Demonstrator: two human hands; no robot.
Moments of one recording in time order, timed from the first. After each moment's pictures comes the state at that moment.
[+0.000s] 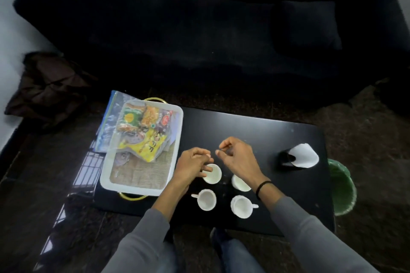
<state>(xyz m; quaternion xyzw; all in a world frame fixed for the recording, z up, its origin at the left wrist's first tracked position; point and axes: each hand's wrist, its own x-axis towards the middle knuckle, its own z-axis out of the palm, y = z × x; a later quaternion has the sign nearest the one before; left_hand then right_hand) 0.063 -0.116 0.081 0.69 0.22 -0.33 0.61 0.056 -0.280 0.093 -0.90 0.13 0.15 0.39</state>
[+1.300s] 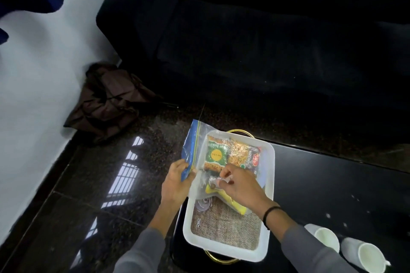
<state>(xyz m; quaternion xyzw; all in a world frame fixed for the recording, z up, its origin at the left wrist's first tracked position) 0.191 0.216 -0.028 0.87 0.18 -0.20 0.40 0.192 0.013 0.019 -0.88 0.04 0.29 0.36</state>
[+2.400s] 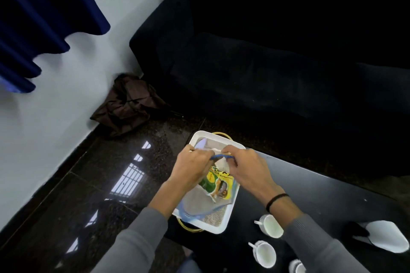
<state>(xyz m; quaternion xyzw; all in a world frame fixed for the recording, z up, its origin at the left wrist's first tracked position) 0.142 0.095 0.151 0.98 -0.18 0.01 0.06 0.149 -0.082 0.169 -0.97 -0.10 0.09 0.22</state>
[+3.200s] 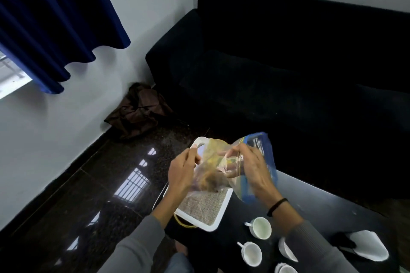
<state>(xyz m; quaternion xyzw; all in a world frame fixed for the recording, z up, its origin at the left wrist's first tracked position) 0.088 0.067 0.189 0.77 0.26 0.01 0.58 0.123 -0.113 0.228 -0.68 0.08 0.20 0.70</state>
